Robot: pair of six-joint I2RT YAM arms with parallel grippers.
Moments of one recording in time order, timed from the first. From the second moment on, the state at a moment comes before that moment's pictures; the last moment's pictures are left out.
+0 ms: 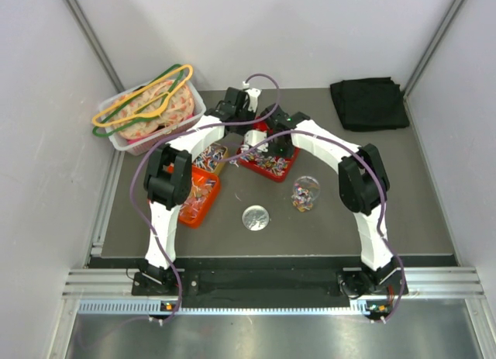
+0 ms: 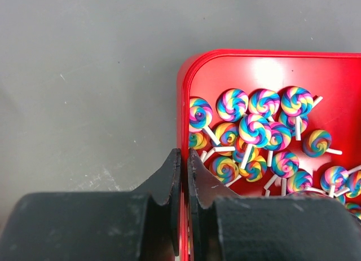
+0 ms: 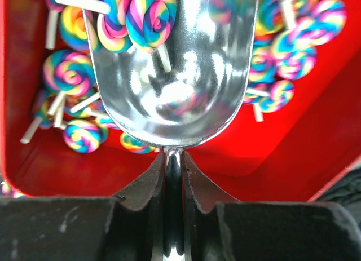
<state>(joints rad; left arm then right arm) -0.43 2.18 1.81 -0.38 0.12 -0.01 0.61 2.12 1.81 -0.87 0.05 -0.93</state>
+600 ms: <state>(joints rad) -0.43 2.18 1.81 -0.37 0.13 -0.02 0.54 2.03 1.77 -0.87 0.04 -0.92</state>
